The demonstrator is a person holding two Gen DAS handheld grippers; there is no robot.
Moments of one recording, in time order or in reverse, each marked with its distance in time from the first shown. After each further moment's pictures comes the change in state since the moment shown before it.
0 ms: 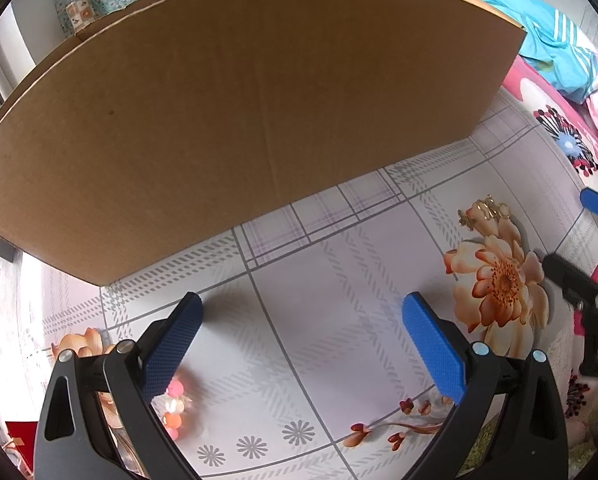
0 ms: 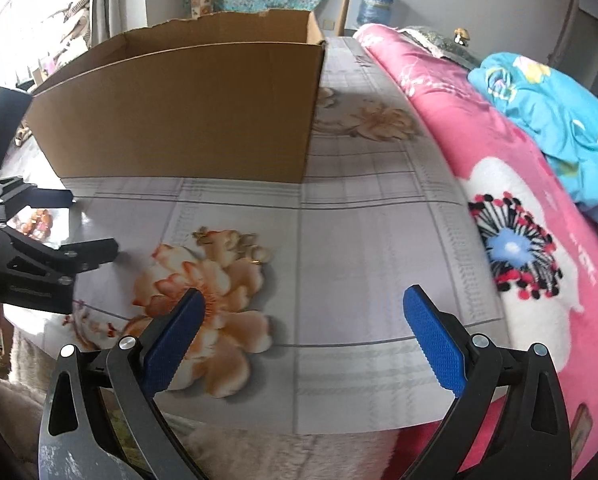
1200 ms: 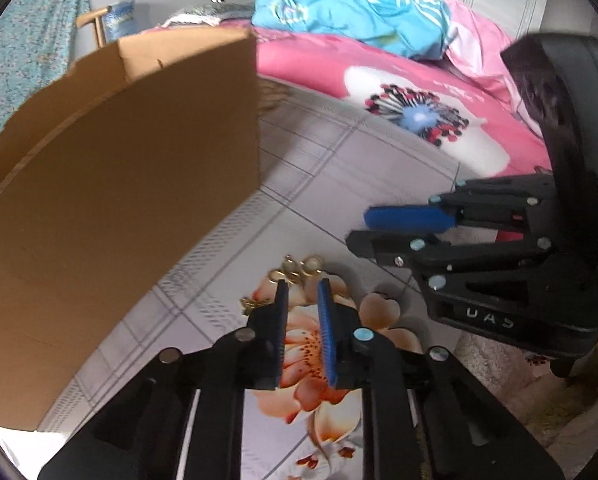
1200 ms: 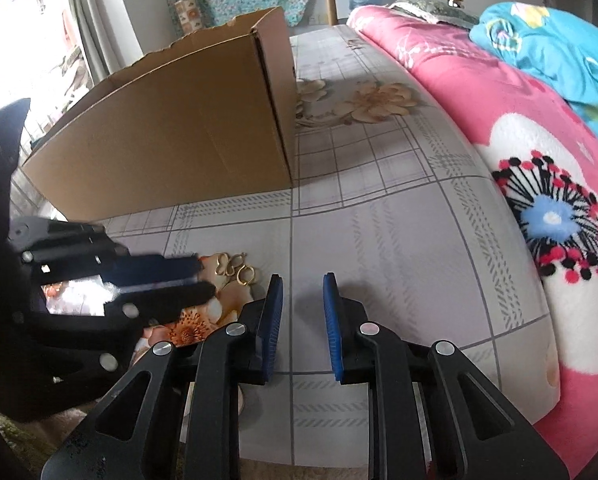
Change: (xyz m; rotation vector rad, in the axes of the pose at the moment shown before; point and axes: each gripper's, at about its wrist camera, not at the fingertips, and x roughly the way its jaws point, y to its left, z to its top) left arm -0.013 -0.097 0.016 0.382 -0.124 -0.309; right arm 0.027 -0.034 0.003 0.184 -0.008 0.198
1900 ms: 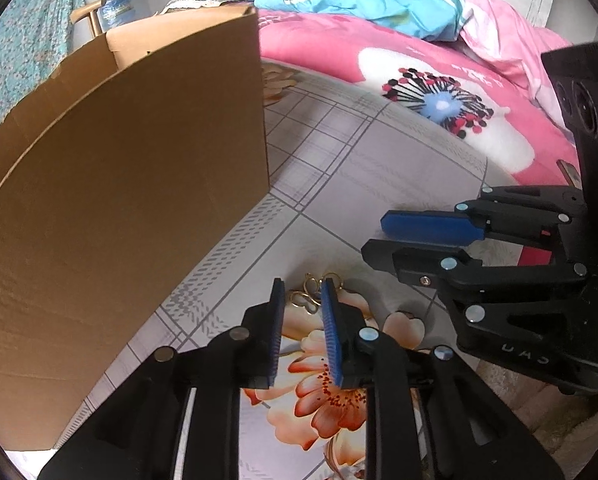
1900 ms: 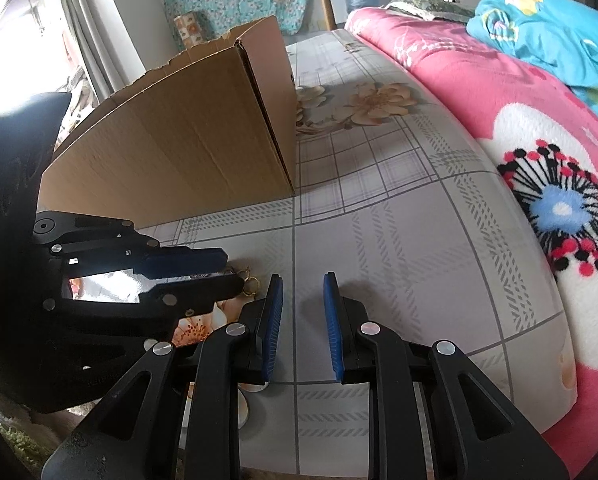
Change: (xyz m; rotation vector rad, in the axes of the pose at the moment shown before) left arm 0.018 0.004 0.019 0.023 0.067 0.047; right arm -0.001 -0.005 -0.001 0.047 -0.028 0.053
